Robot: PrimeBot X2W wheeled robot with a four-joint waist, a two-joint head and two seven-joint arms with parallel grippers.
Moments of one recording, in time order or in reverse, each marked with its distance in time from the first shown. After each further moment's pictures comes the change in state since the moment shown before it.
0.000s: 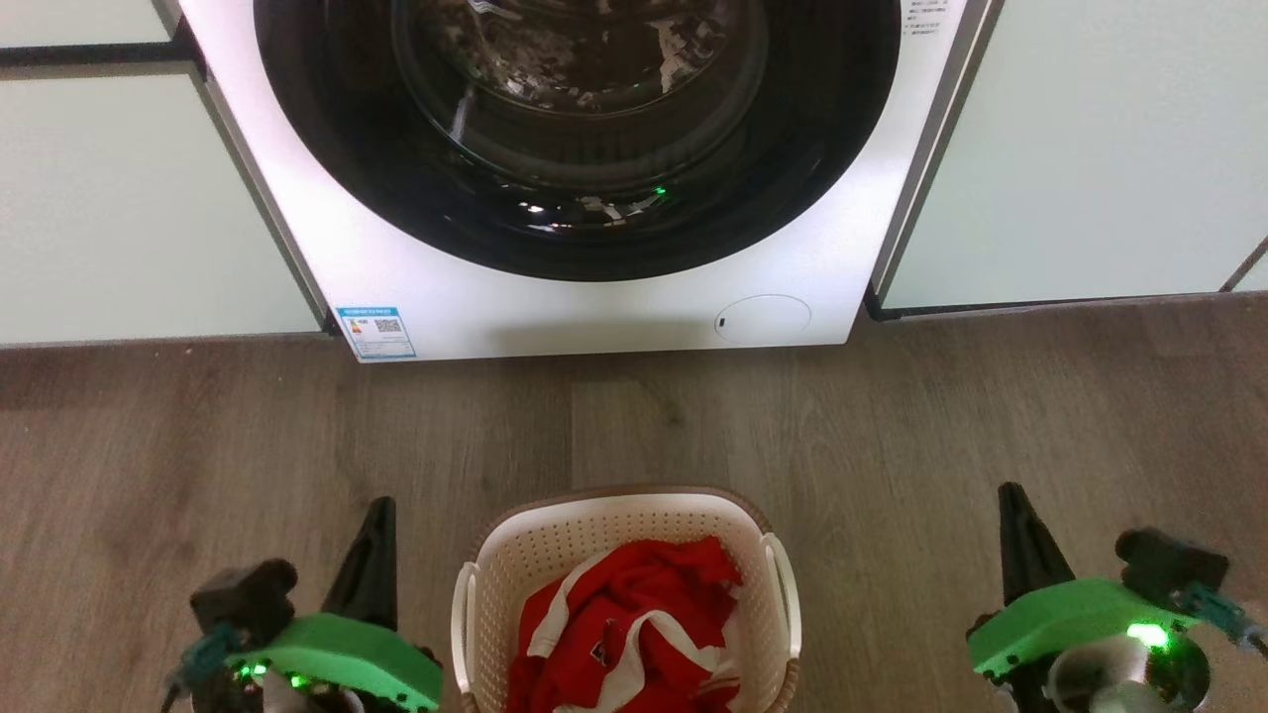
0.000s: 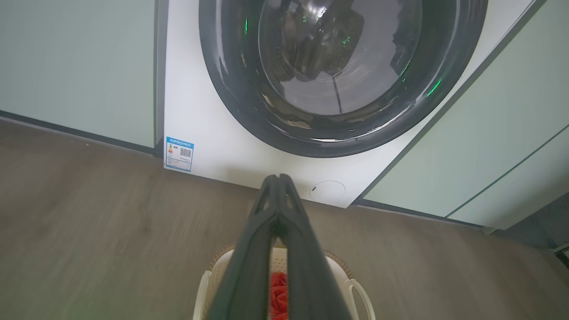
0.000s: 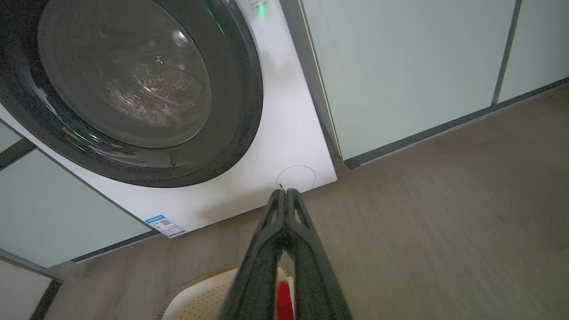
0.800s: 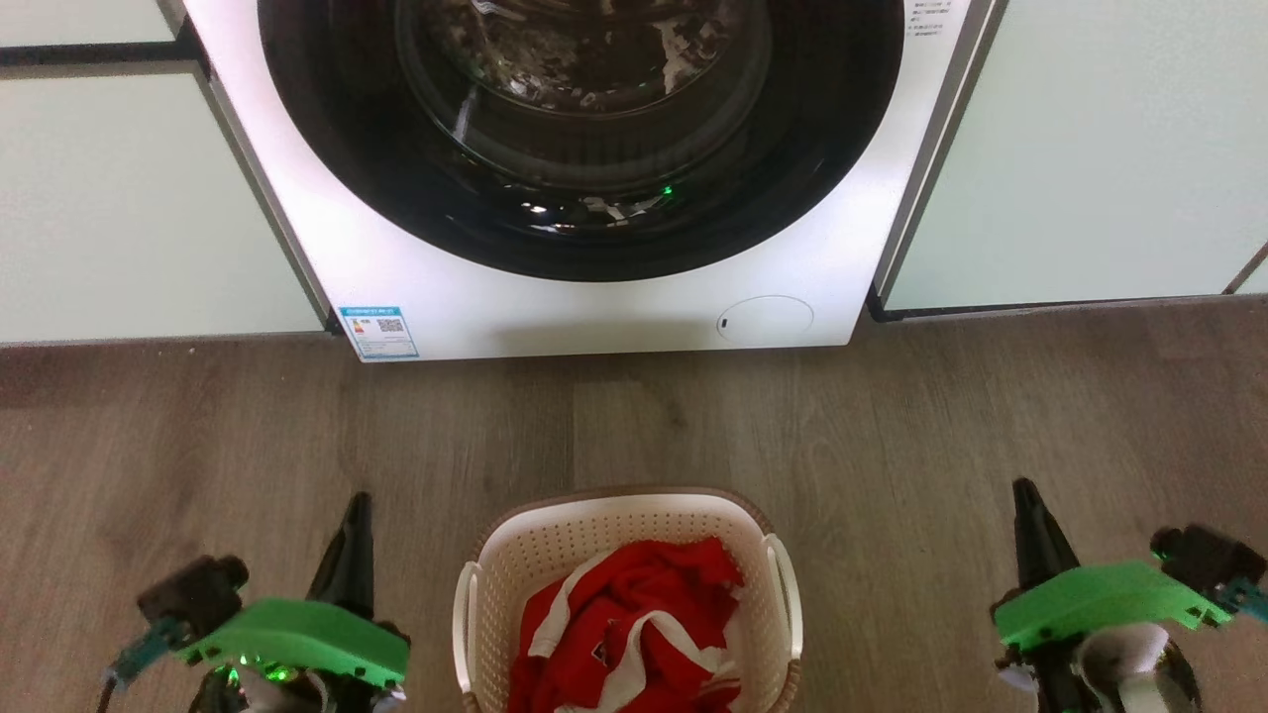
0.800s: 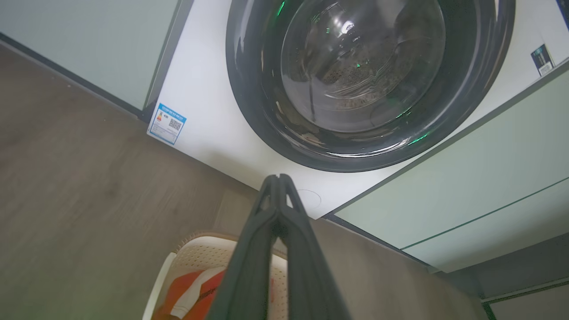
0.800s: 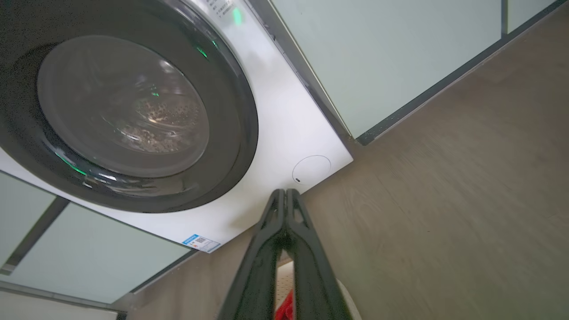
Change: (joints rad) left arm -0.025 0.002 0.044 0.023 -0.284 -0.021 0.058; right arm -0.018 -0.003 -0.027 0.005 0.270 0.000 0.066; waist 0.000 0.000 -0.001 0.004
